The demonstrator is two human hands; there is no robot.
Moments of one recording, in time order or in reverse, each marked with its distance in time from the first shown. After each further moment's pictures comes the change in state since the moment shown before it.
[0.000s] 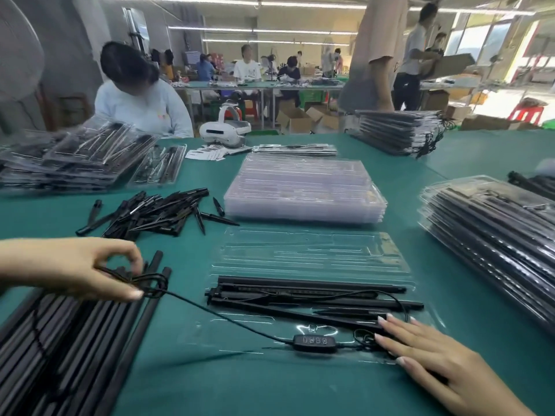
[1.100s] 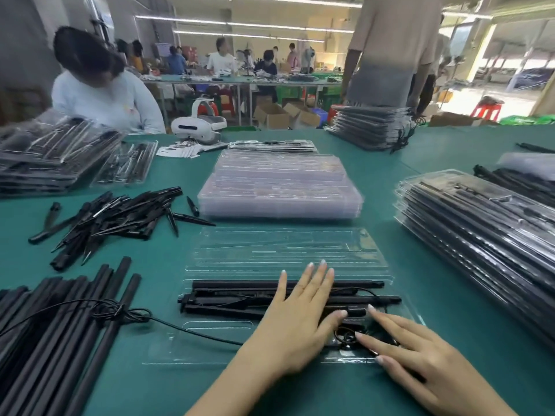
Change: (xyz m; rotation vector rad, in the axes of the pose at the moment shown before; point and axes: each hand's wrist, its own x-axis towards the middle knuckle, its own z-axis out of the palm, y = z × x) left_hand 0.127 0.184 0.179 0.239 0.422 0.586; right_hand -0.003 -0.007 -0.001 -0.057 0.003 0.045
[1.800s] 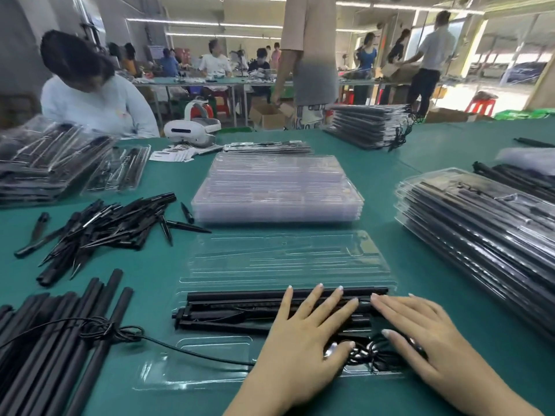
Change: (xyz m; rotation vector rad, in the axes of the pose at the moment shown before) left_hand 0.000 0.001 0.015 -0.014 0.019 0.058; right_hand 0.017 0.030 0.013 -0.061 0.107 0.107
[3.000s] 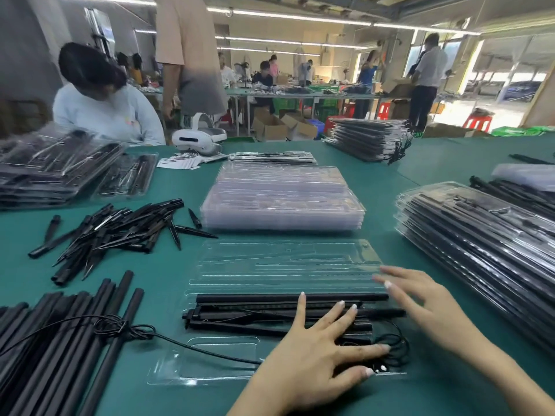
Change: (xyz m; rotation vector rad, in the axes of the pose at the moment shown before) left_hand -0.007 0.007 -0.011 0.048 -0.106 0.237; right_hand 0.042 0.021 -0.005 0.359 -0.034 0.346
